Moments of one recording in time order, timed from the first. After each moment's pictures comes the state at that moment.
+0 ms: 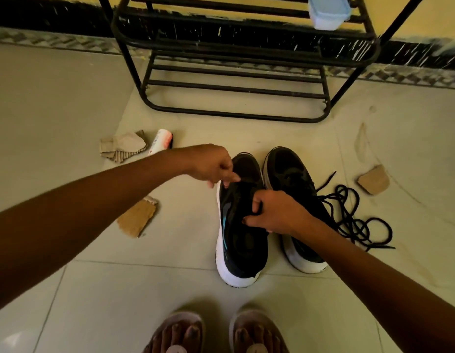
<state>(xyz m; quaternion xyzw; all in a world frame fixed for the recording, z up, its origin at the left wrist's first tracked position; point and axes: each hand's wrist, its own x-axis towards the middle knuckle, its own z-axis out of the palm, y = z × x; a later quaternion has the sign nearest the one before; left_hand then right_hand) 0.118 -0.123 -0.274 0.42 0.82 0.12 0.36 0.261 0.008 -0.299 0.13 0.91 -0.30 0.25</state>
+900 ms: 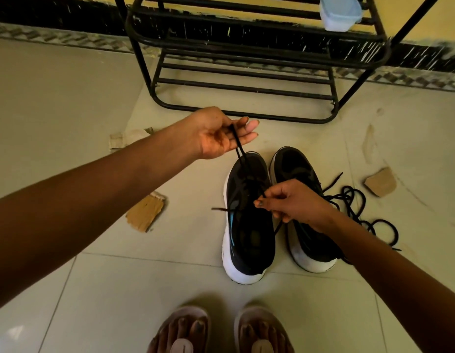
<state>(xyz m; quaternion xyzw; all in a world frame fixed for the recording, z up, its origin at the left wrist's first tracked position) 0.125 -0.116 -0.218 -0.19 0.48 0.74 0.44 0.265 0.020 -0.282 0.17 0.82 -0.50 0.22</state>
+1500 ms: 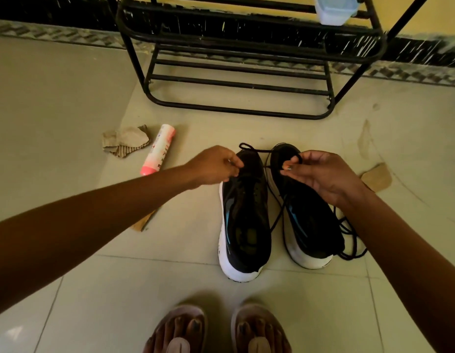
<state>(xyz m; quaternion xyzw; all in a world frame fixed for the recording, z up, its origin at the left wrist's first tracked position) 0.145 -0.128 -0.285 0.20 0.83 0.35 0.37 0.252 0.063 -0.269 0.33 0.60 -0.73 0.02</state>
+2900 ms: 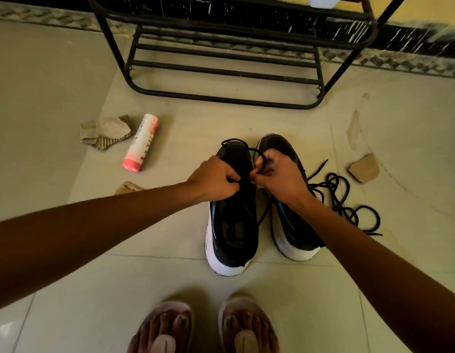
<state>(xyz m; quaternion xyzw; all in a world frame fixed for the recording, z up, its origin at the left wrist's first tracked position) 0.176 -0.111 -0.324 0.25 0.87 0.30 0.30 0.249 0.041 -0.328 0.20 0.84 -0.50 0.02</state>
